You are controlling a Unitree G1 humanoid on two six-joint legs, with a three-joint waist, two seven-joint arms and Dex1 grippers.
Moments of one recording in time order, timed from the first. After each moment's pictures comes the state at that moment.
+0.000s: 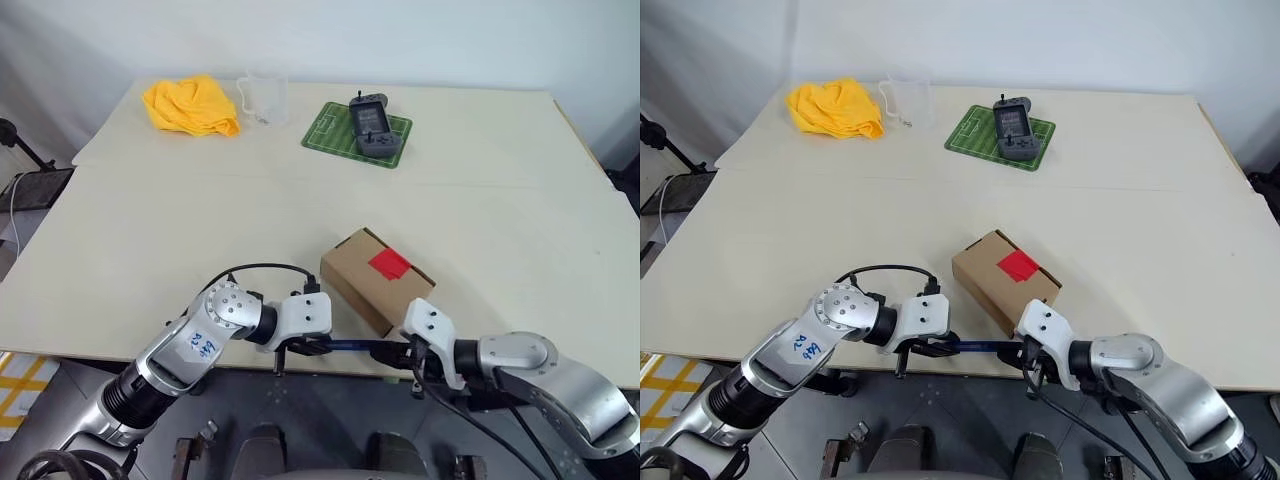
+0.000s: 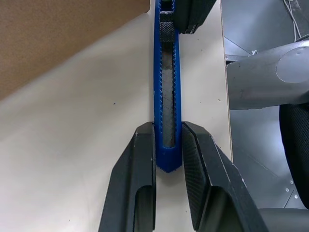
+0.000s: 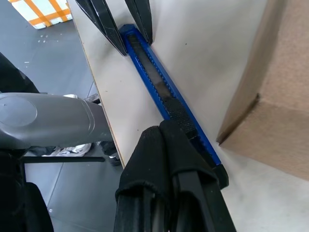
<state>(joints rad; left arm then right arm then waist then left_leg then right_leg) -0.50 0.65 -0.50 -0.42 -0.05 0.74 -1.00 -0.12 -0.79 0.19 -0.62 0.49 0.86 0.74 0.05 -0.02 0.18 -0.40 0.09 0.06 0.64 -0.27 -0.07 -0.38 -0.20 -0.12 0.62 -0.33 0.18</state>
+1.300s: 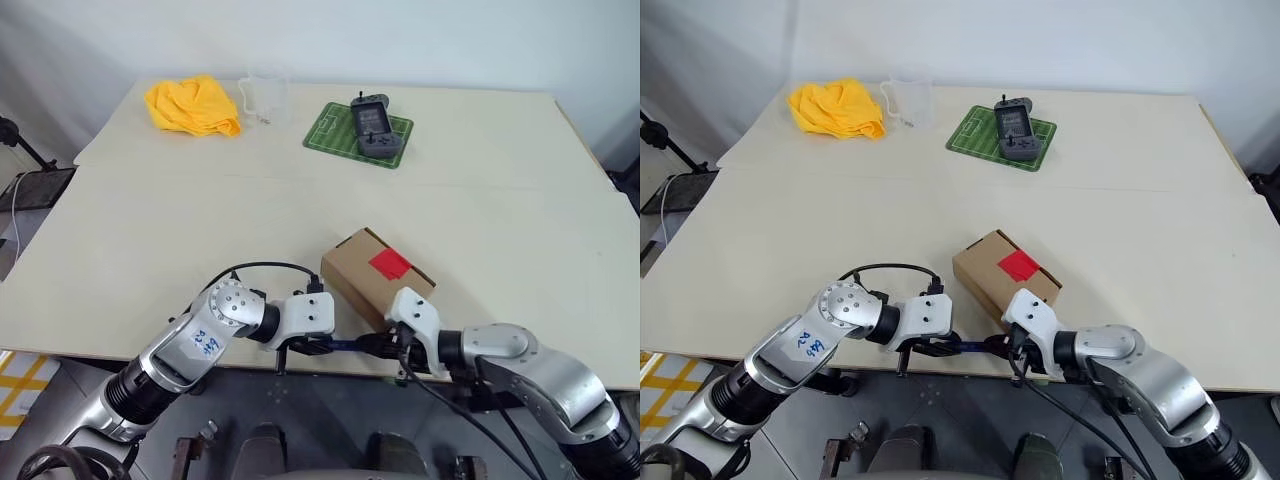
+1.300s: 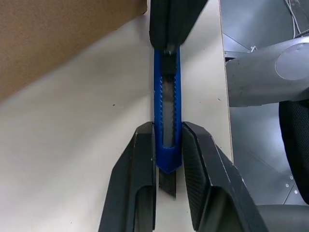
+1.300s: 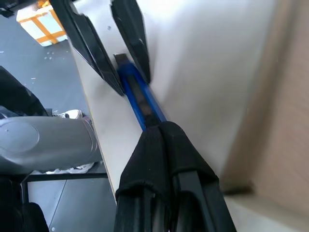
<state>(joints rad) -0.53 0.65 -0.52 -0.41 -0.05 0.75 -1.00 -0.21 -0.70 0.24 -0.57 0.50 0.87 0.71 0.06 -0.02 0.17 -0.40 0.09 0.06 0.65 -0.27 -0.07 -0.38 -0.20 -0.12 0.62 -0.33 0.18</state>
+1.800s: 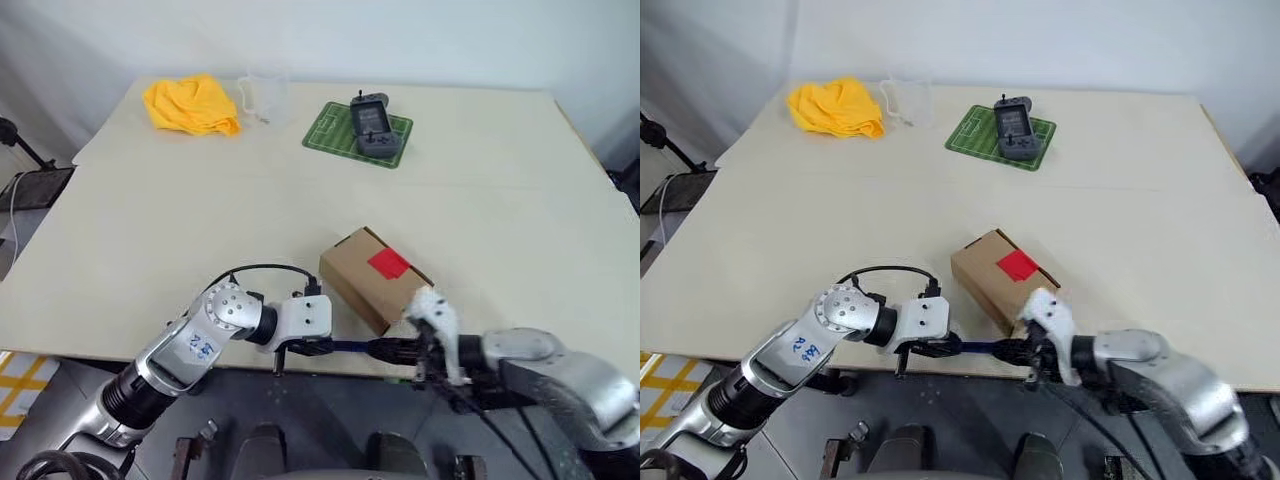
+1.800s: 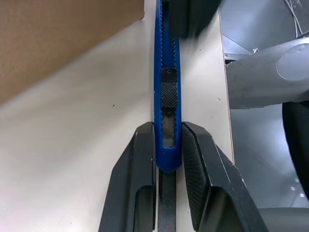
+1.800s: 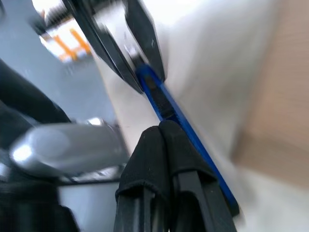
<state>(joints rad) -0.44 0.68 -0.45 -0.37 -0.08 0.54 -1.02 -0.13 -0.78 -0.12 -0.67 0.95 1.08 0.72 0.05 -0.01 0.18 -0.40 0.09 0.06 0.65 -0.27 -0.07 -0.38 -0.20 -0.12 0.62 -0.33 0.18</state>
